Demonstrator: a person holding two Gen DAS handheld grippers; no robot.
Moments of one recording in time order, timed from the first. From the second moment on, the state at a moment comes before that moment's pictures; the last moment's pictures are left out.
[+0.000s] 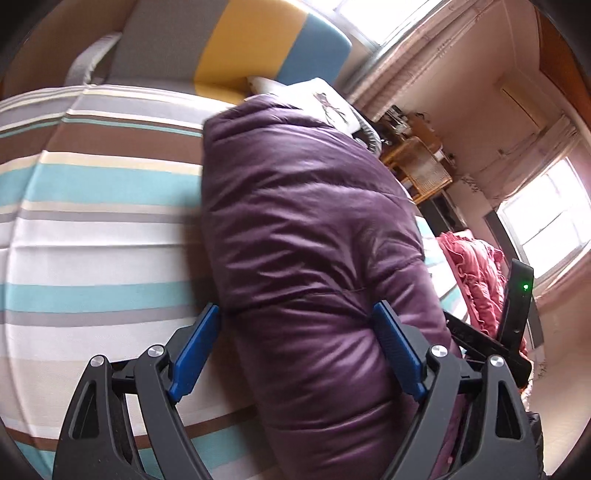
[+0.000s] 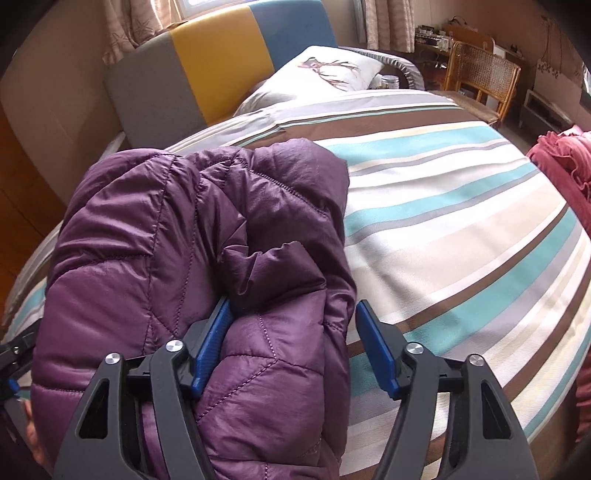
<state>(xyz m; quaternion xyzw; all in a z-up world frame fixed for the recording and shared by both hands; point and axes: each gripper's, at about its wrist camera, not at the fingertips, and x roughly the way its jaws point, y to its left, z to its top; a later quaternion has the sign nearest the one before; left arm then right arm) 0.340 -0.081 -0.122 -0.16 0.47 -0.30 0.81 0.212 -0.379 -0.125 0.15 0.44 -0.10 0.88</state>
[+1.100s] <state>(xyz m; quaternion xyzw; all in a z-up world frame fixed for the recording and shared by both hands) 0.324 -0.073 -0.101 -0.14 0.44 -0.34 0.82 0.197 -0.364 -0.114 0.18 0.41 -0.02 0.89</state>
